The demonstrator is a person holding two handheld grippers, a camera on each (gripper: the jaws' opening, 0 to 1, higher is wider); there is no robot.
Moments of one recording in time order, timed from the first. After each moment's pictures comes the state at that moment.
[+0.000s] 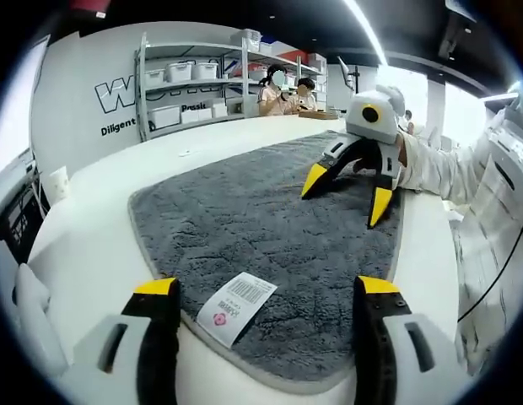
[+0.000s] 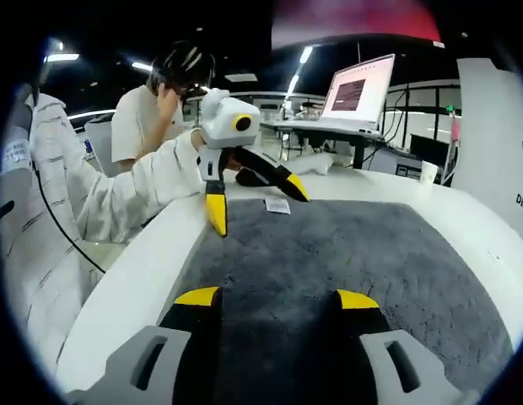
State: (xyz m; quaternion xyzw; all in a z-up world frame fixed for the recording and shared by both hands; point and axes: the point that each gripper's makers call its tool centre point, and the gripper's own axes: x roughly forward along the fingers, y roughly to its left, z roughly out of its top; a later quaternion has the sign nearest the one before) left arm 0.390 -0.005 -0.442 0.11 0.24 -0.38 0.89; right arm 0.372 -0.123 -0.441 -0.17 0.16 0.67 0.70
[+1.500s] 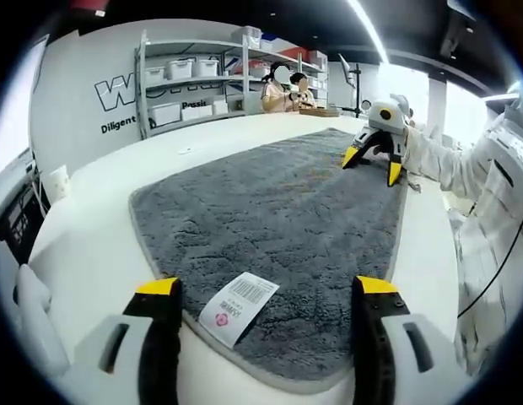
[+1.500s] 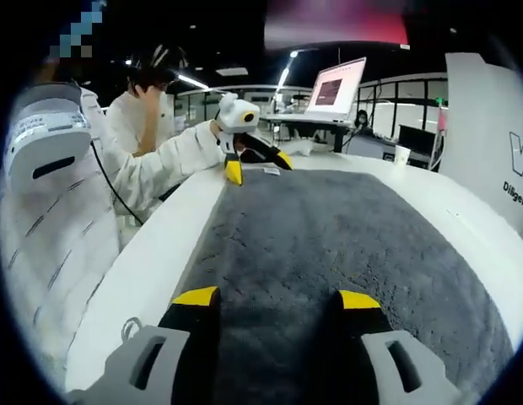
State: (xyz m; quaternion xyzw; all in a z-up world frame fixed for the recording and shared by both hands) left arm 0.391 -0.003 -0.442 0.11 0.25 -0.38 0.88; right arm 0.369 -0.260 -0.441 -0.18 0.18 0.65 0.72
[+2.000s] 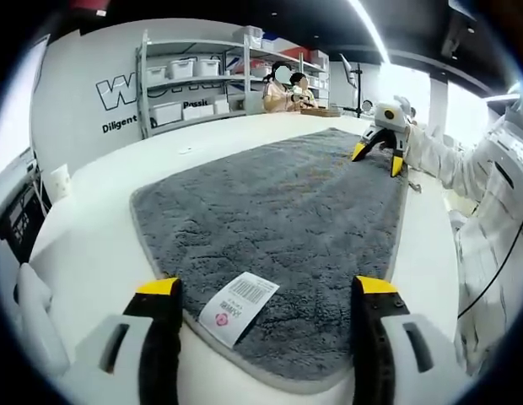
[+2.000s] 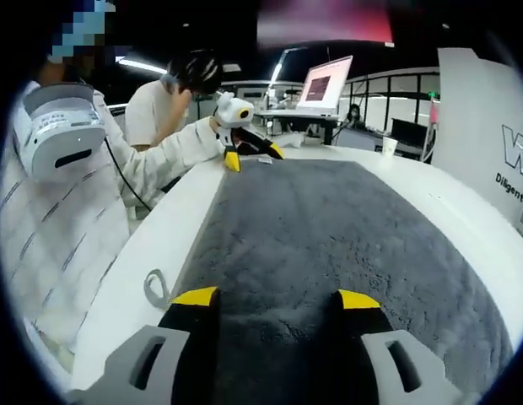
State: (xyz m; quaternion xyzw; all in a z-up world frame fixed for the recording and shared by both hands) left arm 0.391 -0.002 -0.442 0.11 0.25 -0.37 0.88; right arm 0.366 -0.317 -0.442 -0.18 0.19 0.64 0.72
